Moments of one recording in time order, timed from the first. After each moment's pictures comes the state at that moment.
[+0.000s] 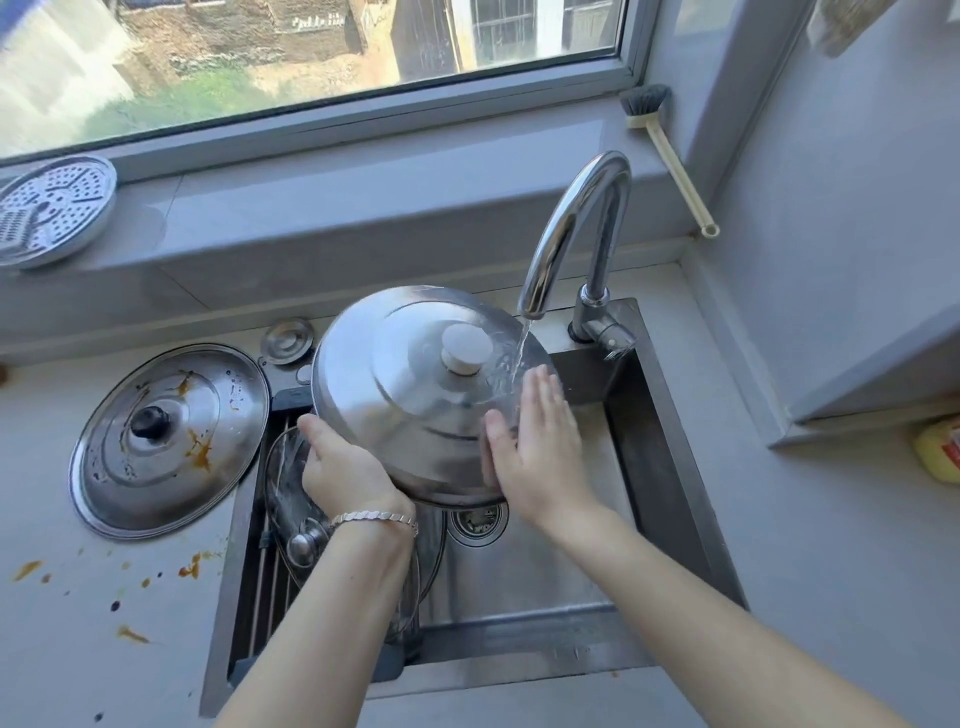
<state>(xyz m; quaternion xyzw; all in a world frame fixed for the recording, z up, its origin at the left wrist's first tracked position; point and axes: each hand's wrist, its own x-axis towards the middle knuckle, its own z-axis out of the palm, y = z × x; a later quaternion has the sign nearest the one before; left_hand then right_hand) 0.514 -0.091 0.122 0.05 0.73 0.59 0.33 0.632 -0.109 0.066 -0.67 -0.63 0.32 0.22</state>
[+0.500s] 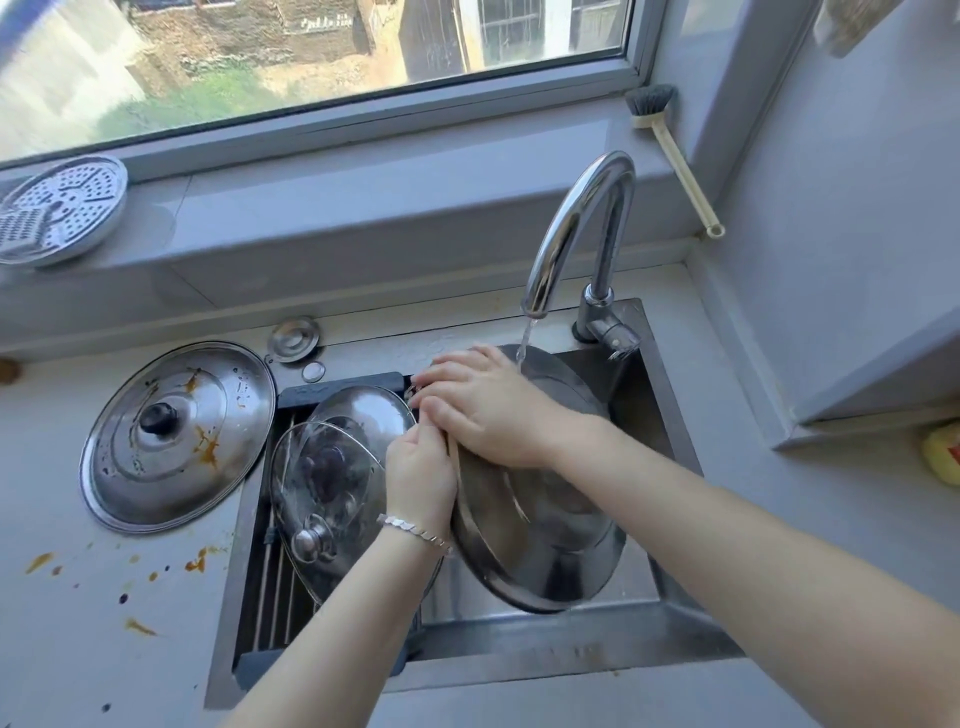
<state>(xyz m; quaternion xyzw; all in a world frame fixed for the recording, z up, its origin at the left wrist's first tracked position) 0.529 -0.106 0.105 0.32 0.69 0.45 0.46 0.625 -0.056 0.103 -0.45 -0.85 0.25 0.12</state>
